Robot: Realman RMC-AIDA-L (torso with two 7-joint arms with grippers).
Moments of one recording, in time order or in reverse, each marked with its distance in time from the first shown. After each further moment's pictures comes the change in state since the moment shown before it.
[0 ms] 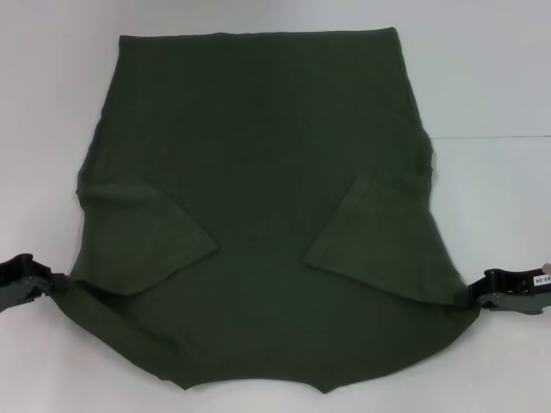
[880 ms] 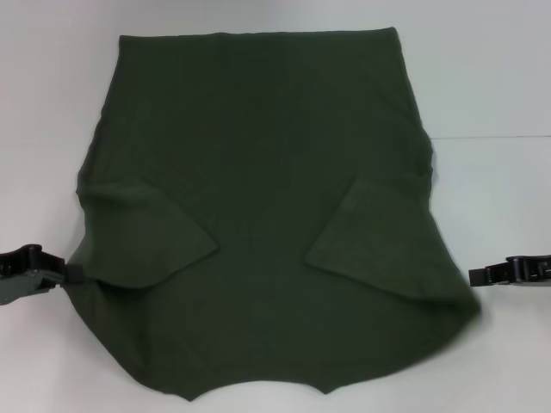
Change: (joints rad) left arm -0.022 0.027 -0.011 0.019 -0.028 0.181 0.064; right arm -0.040 -0.004 0.104 -0.098 0.012 -0.110 -0.260
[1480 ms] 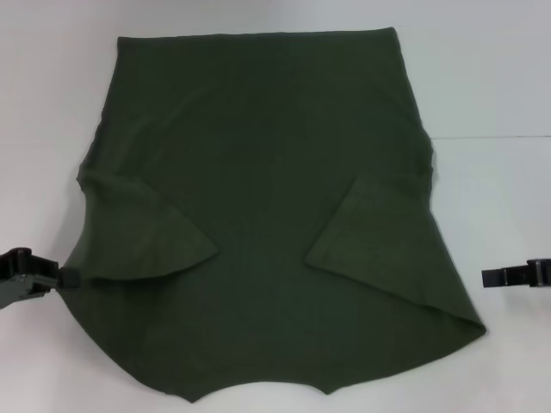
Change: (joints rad) left arm 0.017 0.008 -0.037 0.032 -0.011 0.117 0.020; right arm -0.036 -0.005 0.083 -0.052 -0.004 -0.126 -0.075
